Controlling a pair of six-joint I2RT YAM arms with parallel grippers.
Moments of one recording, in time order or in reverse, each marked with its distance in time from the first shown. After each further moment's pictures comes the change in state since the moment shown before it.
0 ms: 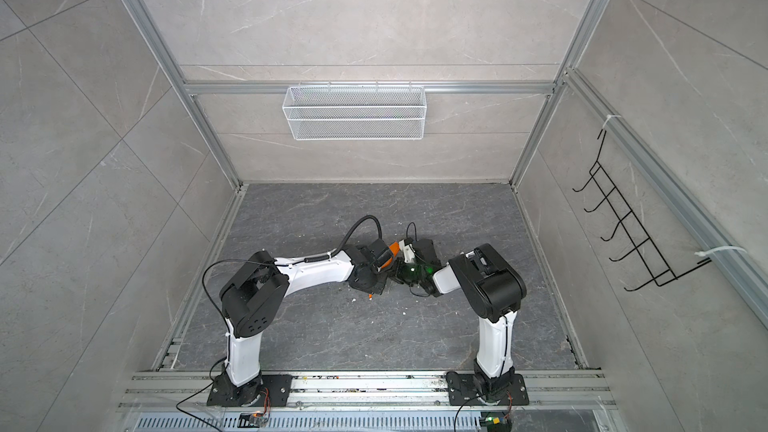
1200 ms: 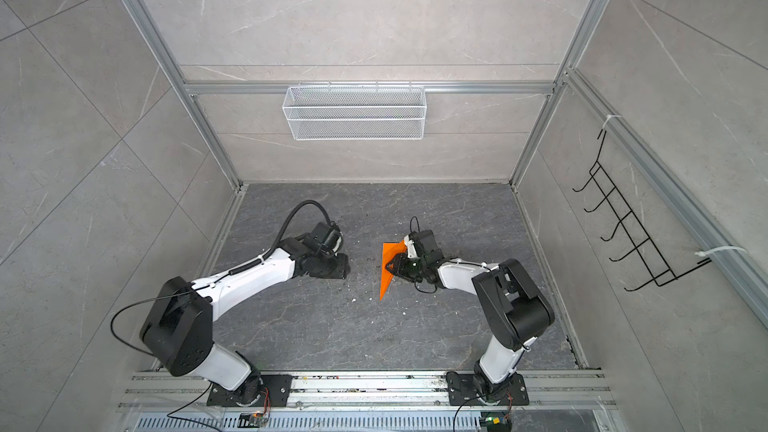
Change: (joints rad) left arm 0.287 -0.446 -0.293 0.085 0.079 0.013; right arm 0.043 -0.272 0.117 -0.583 0.248 -0.148
